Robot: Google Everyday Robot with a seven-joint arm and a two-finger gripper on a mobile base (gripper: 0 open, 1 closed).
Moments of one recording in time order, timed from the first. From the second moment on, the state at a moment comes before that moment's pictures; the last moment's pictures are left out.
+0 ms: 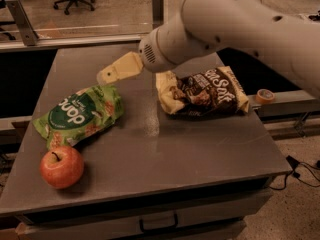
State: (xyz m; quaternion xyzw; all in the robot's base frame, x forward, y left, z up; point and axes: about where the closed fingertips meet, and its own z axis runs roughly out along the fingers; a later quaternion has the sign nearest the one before) arm 0.590 0.058 0.934 -0.33 0.85 0.23 0.36
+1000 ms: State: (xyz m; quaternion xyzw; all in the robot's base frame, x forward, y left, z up) arm 0.617 -0.011 1.093 -0.44 0.74 0.20 0.47
